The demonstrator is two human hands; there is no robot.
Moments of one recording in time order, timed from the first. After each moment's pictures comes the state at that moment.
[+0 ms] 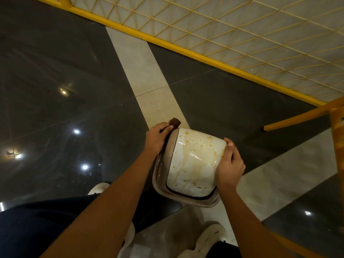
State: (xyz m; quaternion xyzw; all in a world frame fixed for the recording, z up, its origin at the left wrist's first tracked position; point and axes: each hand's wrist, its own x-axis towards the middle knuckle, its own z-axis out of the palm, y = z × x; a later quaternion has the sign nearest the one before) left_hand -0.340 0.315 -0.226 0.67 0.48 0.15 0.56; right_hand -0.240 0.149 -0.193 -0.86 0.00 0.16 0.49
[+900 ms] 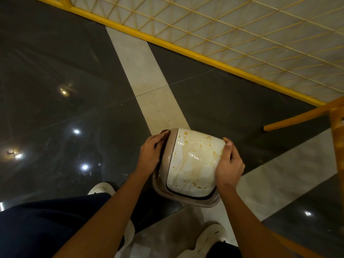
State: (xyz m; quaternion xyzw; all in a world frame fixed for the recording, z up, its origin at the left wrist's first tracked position) left_hand -0.375 0.287 -0.228 0.67 0.48 0.14 0.54; right_hand -0.241 0.149 -0.193 -0.87 -0.01 0.15 0.48
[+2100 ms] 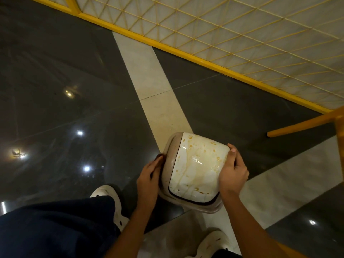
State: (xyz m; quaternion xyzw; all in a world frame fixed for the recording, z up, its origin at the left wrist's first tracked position) left_hand -0.413 0.224 -0.221 0.57 0.56 0.21 0.56; right_hand -0.242 0.149 -0.192 -0.87 0.00 0.14 0.48
